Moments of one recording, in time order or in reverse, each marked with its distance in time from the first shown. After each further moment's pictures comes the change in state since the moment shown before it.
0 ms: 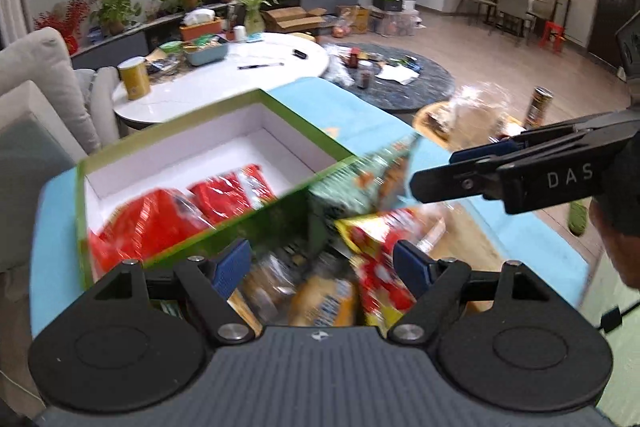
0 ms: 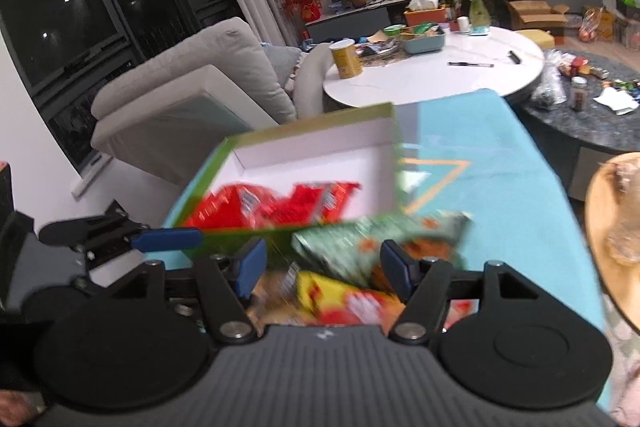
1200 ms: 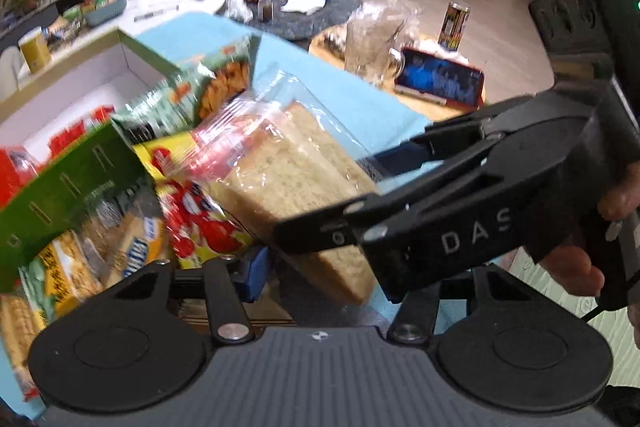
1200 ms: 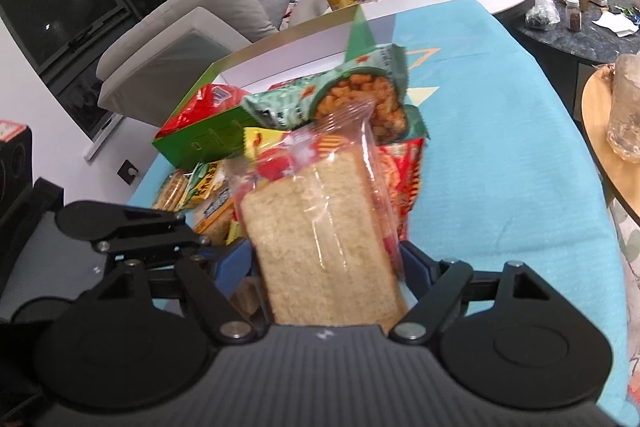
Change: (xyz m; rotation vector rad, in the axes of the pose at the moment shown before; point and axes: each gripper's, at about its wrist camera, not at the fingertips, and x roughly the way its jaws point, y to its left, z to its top) left arm 0.038 -0.084 -0.028 0.113 0.162 -0.196; right arm 0.001 -0.039 -0.071 0.084 0.125 0.100
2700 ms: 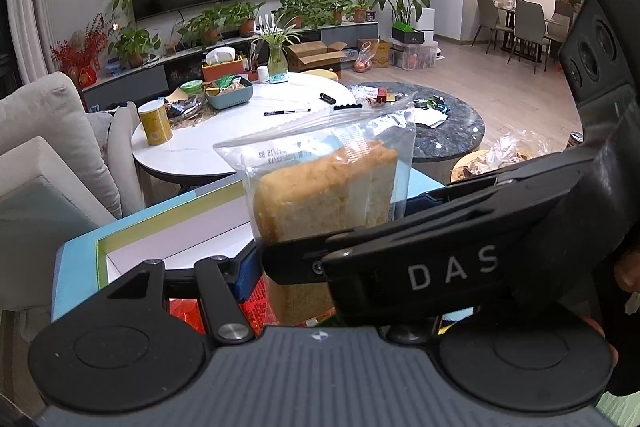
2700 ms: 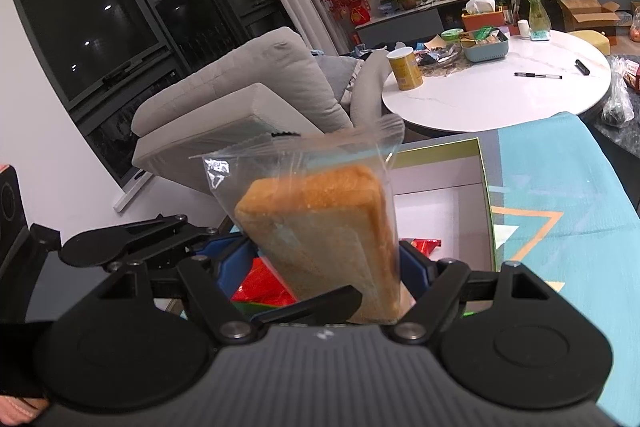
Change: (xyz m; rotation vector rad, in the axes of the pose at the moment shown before) left arm -0.044 0.120 0.070 -0.115 -0.261 0.278; right arm 0.054 0.070 0.128 -0.075 -0.122 0.094
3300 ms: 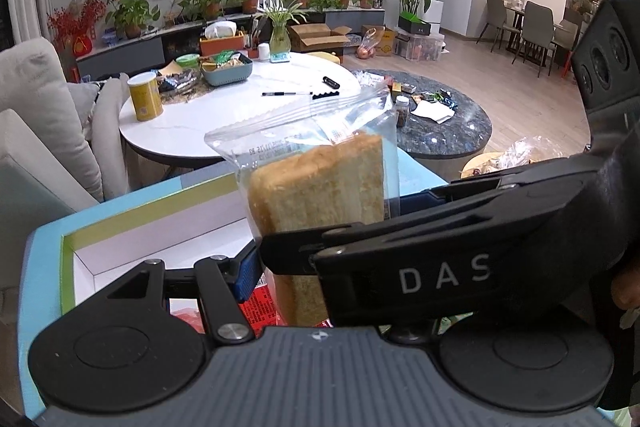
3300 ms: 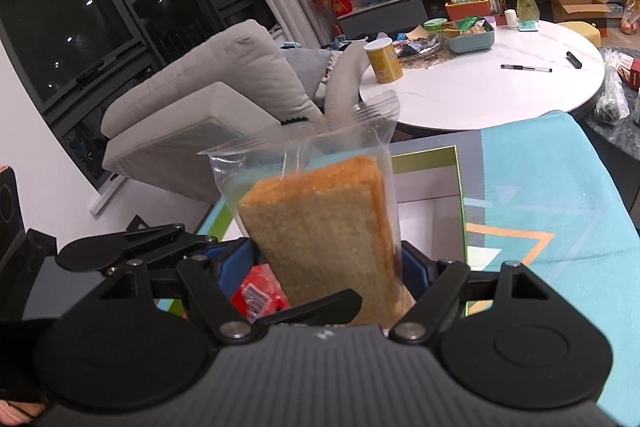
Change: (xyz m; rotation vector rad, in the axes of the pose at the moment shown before) left arm 0.053 0.019 0.013 -0.073 0.058 -0.032; right arm 0.032 -0.029 0.020 0.007 0.035 -0.050
